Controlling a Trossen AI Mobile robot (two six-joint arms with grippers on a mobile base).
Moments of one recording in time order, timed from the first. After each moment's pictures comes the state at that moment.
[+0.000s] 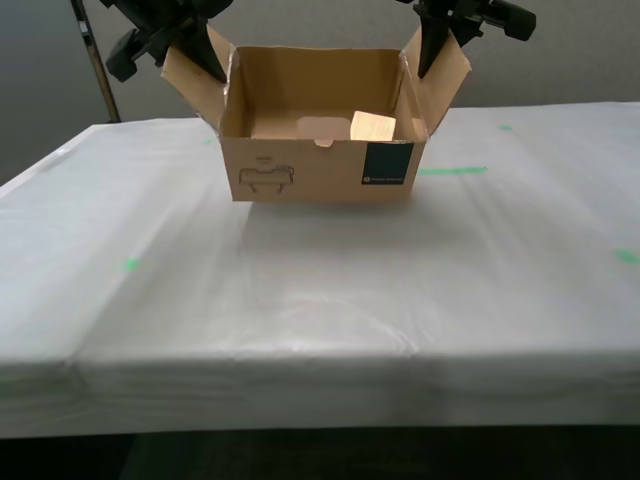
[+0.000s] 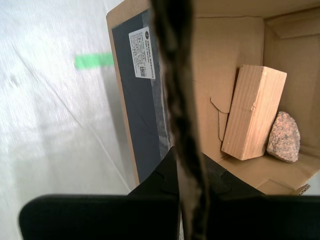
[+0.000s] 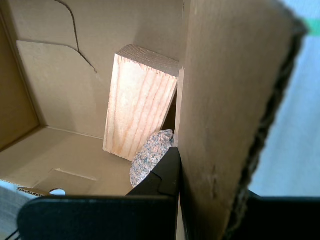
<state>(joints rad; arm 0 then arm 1) 0.34 2.05 1.86 -1.11 -0.25 0.27 -0.24 1.81 1.43 -0.63 0.39 -0.18</state>
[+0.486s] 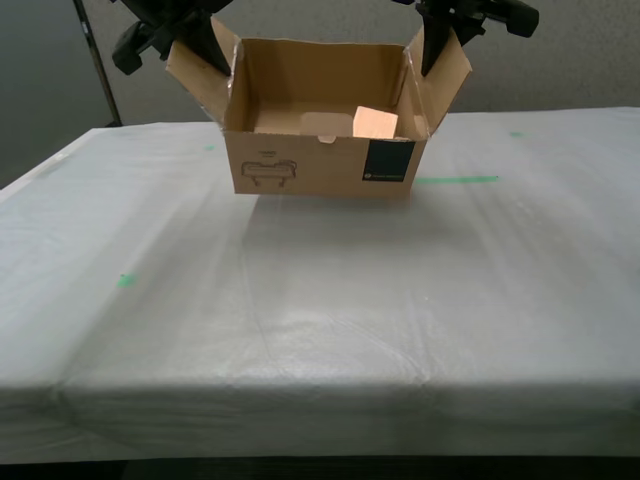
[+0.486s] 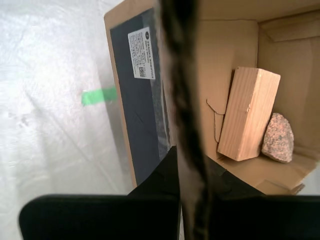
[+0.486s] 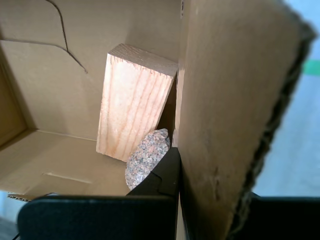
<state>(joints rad) 0.32 2.05 1.86 -1.09 -0.19 0.28 -0.25 1.85 1.46 -0.61 0.40 -0.18</state>
